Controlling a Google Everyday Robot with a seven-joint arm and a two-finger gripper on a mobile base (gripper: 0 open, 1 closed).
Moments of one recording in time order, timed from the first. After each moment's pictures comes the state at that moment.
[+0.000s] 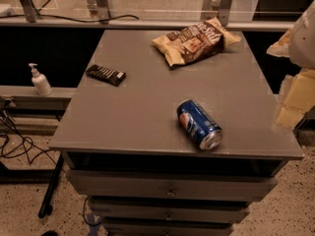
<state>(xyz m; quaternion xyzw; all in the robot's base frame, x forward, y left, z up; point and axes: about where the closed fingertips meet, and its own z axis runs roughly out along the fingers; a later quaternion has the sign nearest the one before) 0.438 -0.217 0.977 -0.60 0.78 -0.03 0.16</state>
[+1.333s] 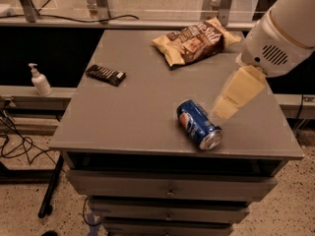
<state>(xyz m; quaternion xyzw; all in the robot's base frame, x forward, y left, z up) 0.454 -0.140 0.961 -0.49 0.85 0.07 0.19</state>
